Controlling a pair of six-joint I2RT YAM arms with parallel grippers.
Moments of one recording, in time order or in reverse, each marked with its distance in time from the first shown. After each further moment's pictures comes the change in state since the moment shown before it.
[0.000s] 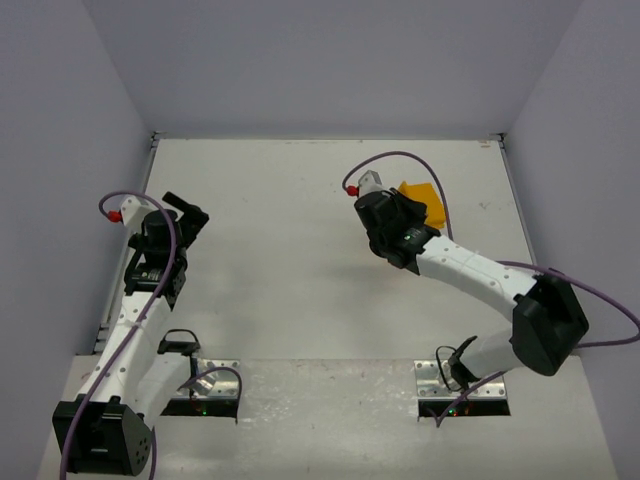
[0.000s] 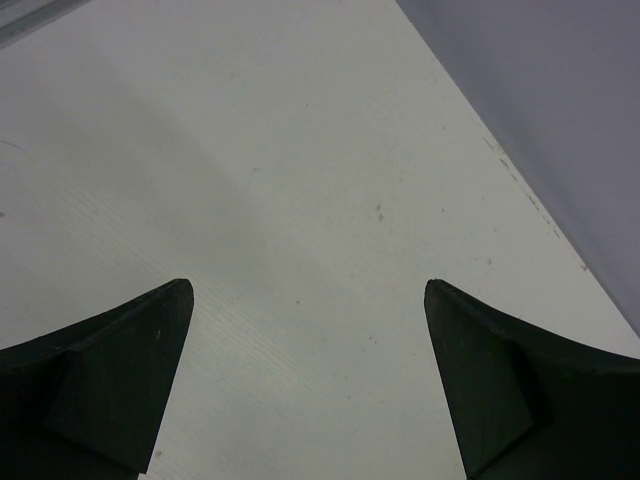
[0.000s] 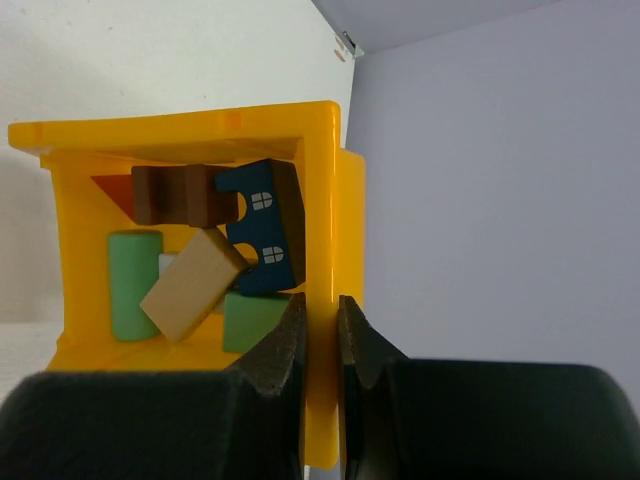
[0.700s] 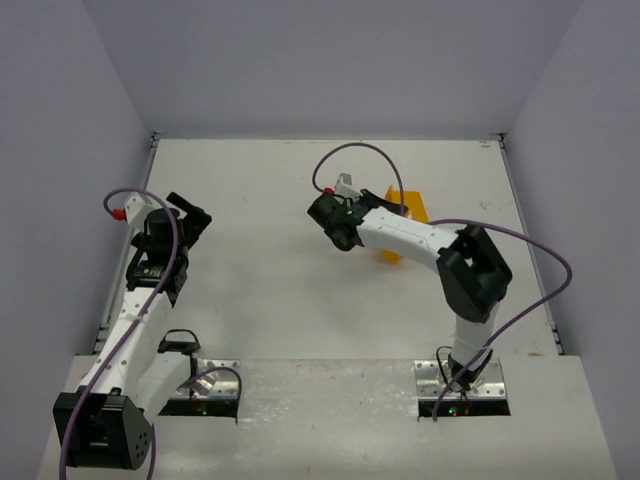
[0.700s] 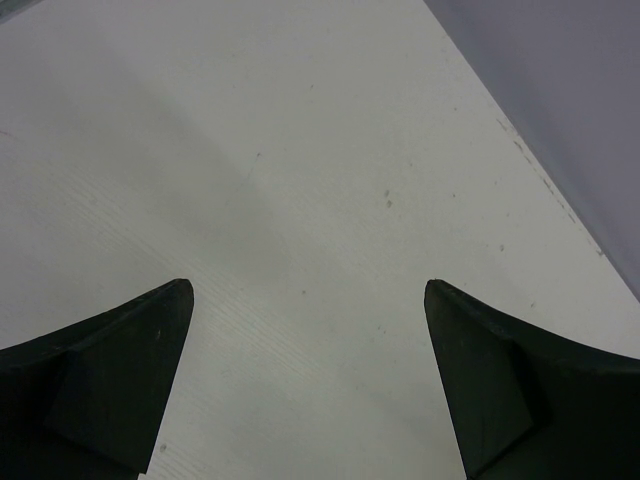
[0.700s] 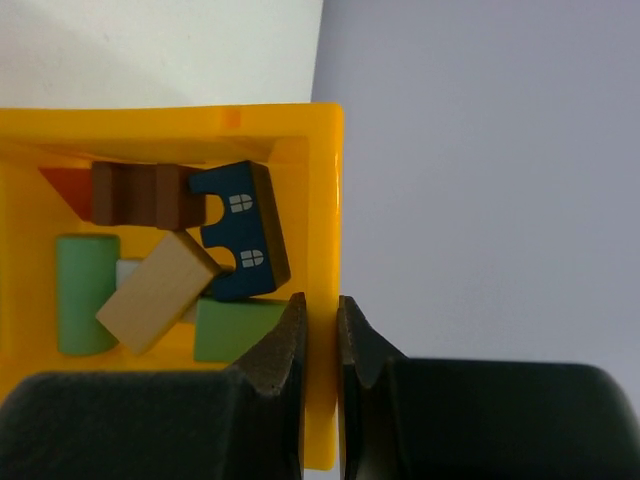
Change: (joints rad) left arm 0.000 0.036 0.000 0.001 0.022 0.008; right arm 0.076 0.399 0.336 -0.430 0.208 0.290
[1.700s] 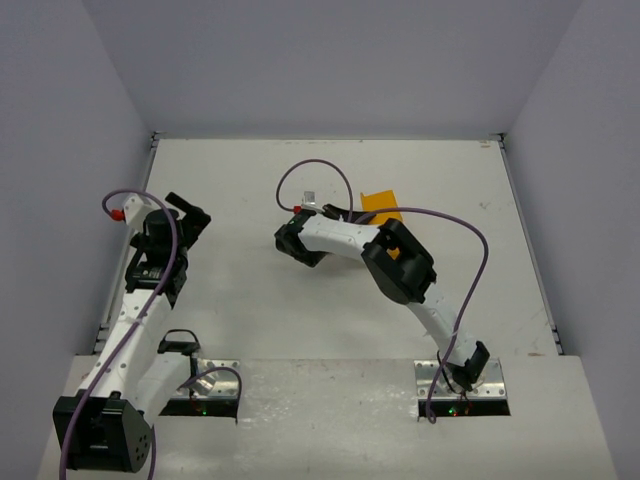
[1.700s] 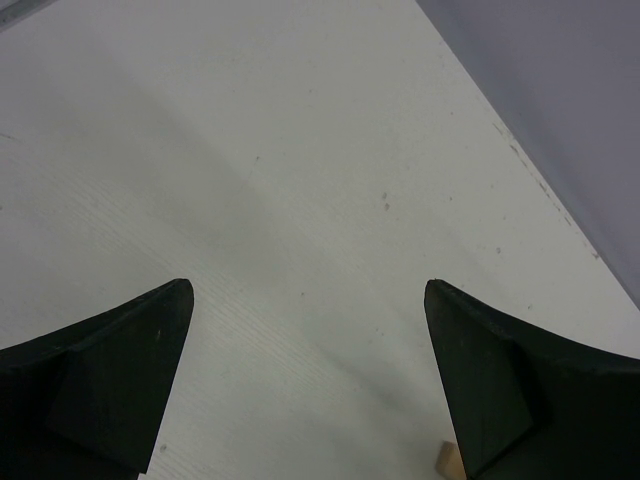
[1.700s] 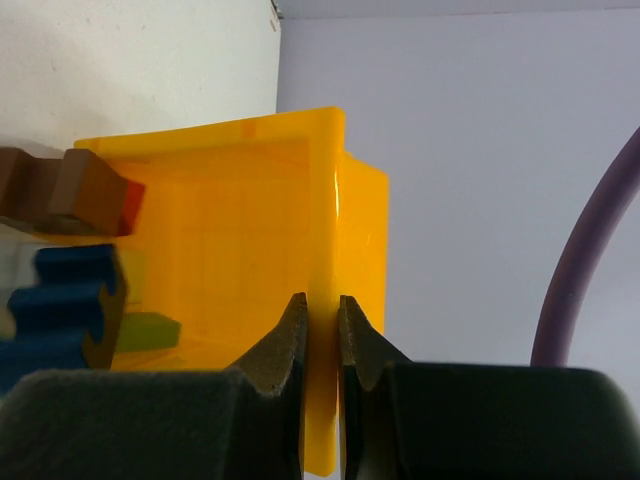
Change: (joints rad) left arm 0.000 -0.014 0.000 -0.004 -0.004 0.001; right arm 0.119 0.535 0.500 -0.722 0.206 0.660
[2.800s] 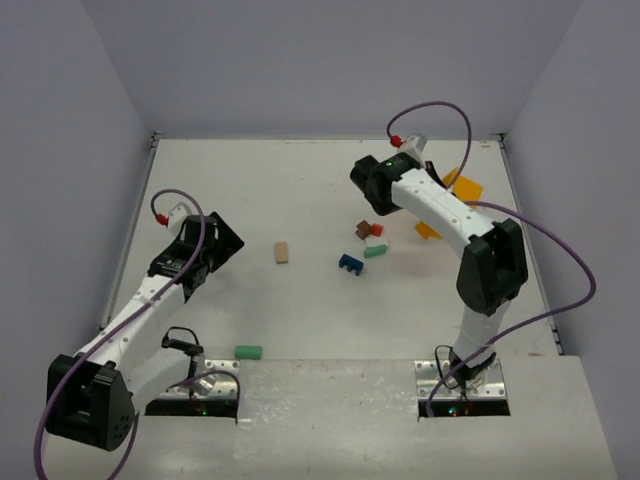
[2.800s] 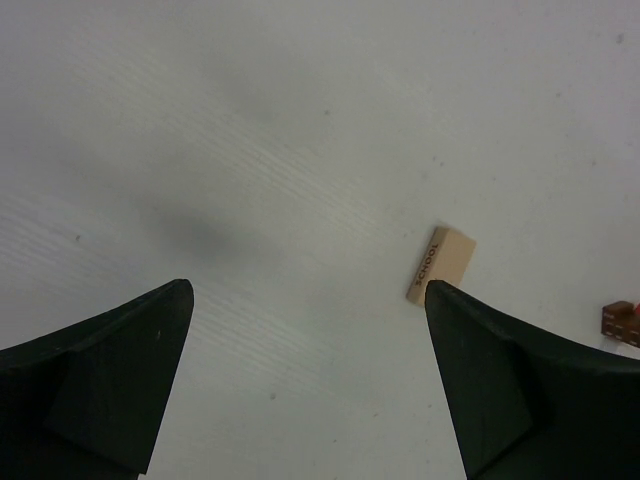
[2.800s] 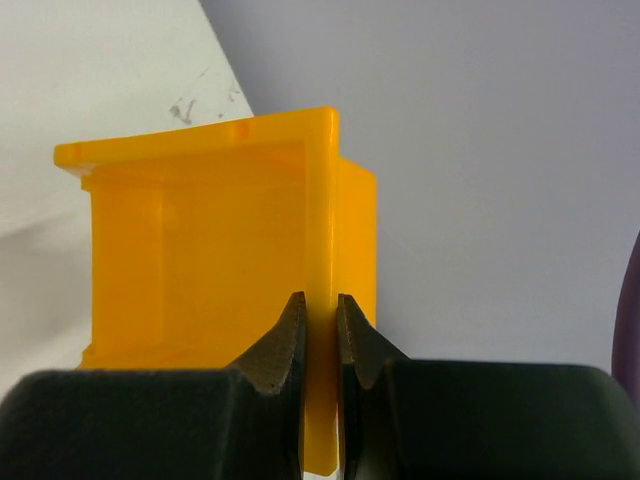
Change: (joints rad) left arm -0.201 0.139 -0.002 -0.193 0.068 -0.081; right arm -0.359 -0.512 -0.183 0.028 -0.153 0.250
